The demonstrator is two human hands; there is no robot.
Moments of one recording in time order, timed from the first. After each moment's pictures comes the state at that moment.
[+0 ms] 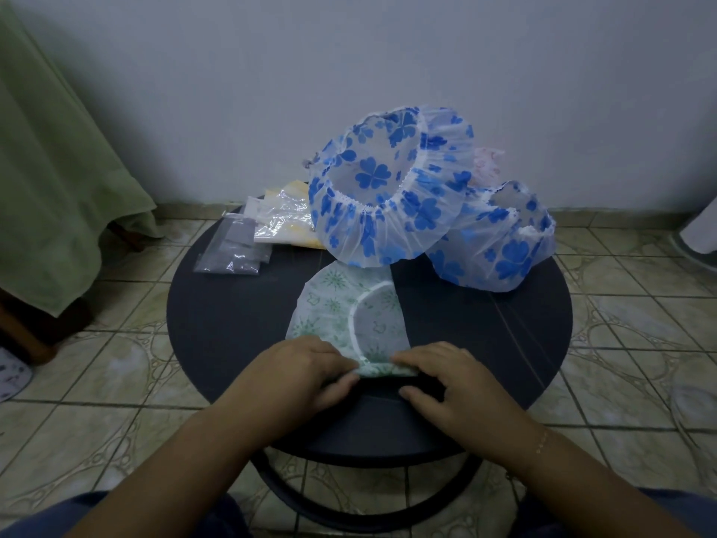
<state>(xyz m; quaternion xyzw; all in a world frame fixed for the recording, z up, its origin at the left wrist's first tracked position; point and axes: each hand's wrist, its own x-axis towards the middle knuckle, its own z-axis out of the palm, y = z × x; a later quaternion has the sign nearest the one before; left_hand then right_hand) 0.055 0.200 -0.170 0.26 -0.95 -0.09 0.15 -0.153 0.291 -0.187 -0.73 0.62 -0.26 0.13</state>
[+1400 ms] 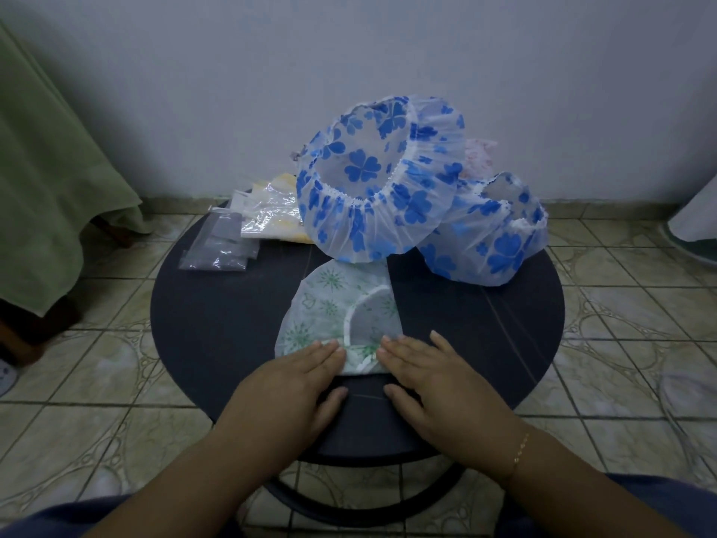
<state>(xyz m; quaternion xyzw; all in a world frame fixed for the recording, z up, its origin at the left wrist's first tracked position) 0.055 0.220 -0.189 0.33 -0.93 -0.02 0.13 -0.148 0.290 -0.192 -0.75 0.64 -0.13 0.10</state>
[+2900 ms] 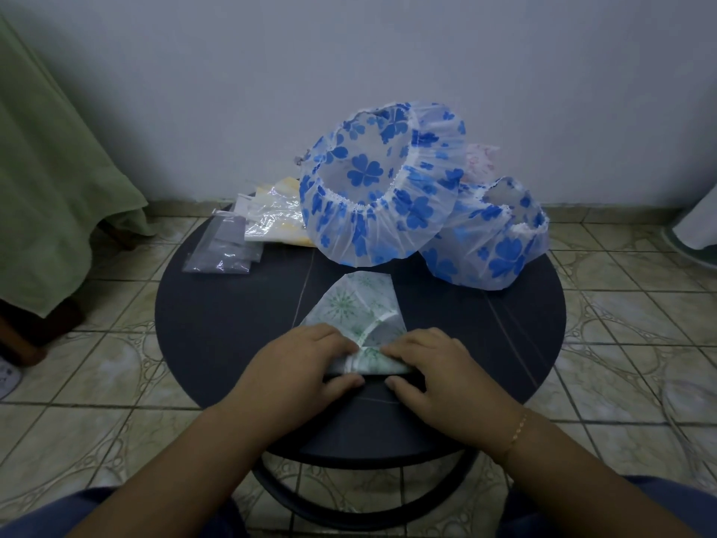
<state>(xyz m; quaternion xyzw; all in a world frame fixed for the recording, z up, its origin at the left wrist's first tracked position) 0.040 0.200 -0.174 0.35 -0.92 -0.10 0.13 -0.152 0.278 -0.182 -0.74 0.64 -0.20 0.10</state>
